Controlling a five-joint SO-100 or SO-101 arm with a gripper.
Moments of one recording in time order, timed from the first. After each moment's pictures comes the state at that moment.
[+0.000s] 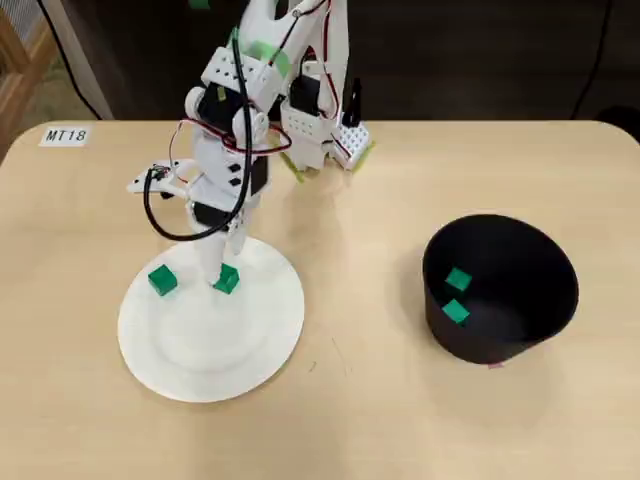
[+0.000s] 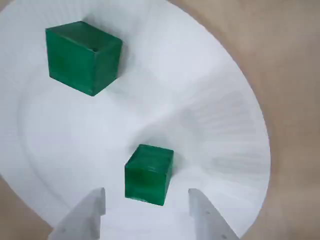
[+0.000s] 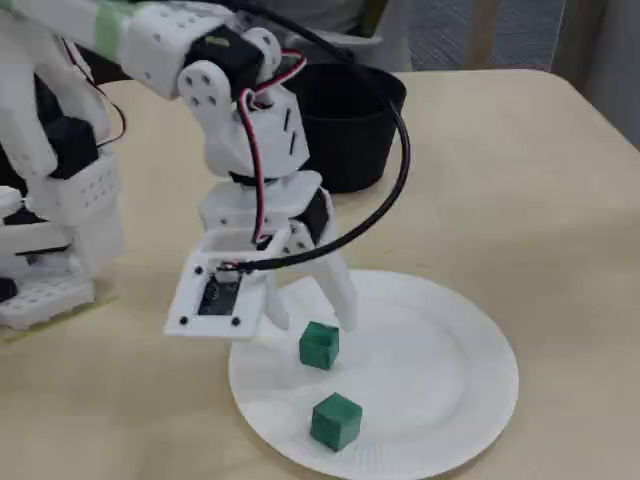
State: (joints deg) arm 28.2 102.4 121.1 55.8 -11.3
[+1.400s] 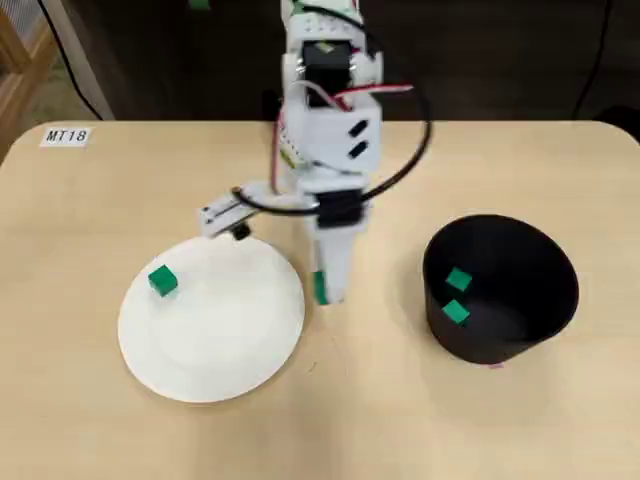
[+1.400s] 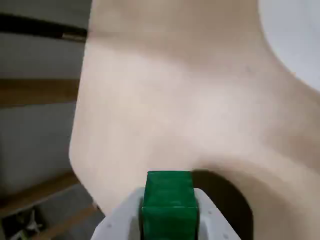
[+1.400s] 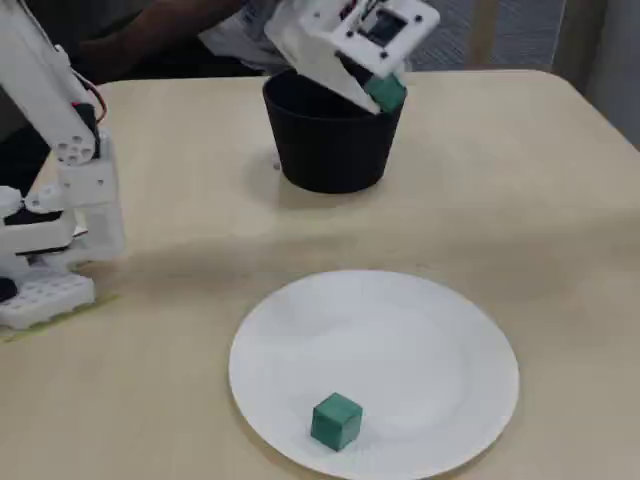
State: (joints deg) arm -14.2 114.1 101.9 61.0 -17.1
